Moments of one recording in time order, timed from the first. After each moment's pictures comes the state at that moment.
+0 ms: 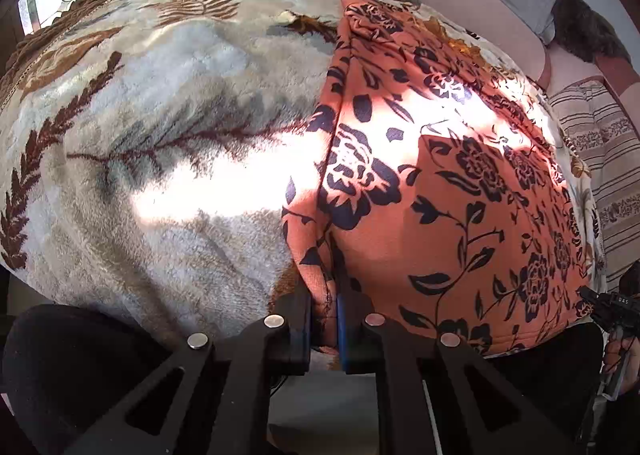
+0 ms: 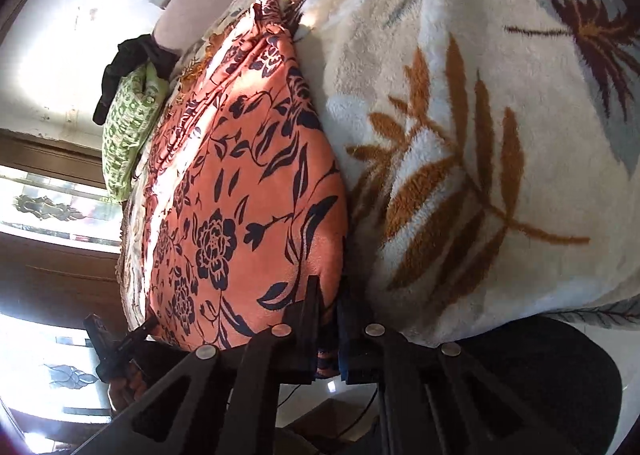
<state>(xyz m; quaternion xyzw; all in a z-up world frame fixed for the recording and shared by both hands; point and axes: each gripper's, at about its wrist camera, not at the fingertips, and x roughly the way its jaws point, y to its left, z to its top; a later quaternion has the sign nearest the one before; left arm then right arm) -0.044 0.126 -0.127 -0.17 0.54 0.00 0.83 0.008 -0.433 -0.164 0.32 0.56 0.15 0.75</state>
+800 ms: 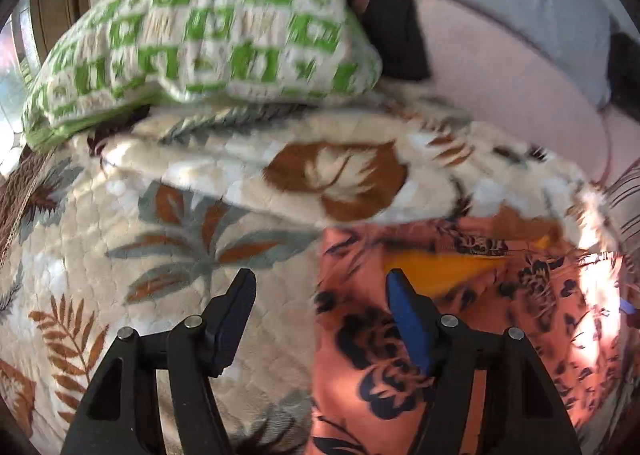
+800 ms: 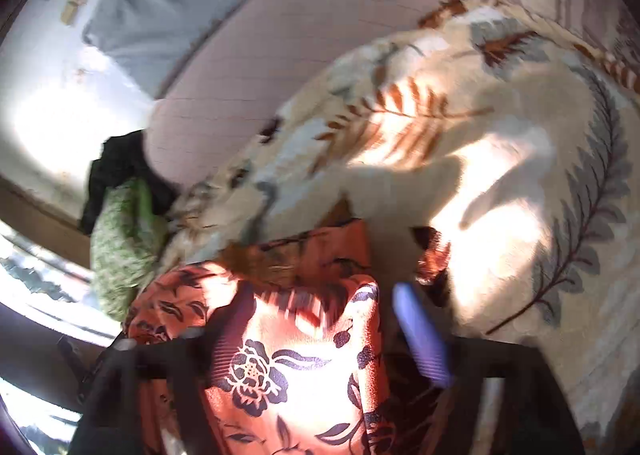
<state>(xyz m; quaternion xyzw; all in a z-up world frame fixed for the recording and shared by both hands) 0.322 0.152 -0.106 -0.10 0.48 0.07 0.87 0.372 -0.400 -0.111 0.30 0.47 0.10 0.82</state>
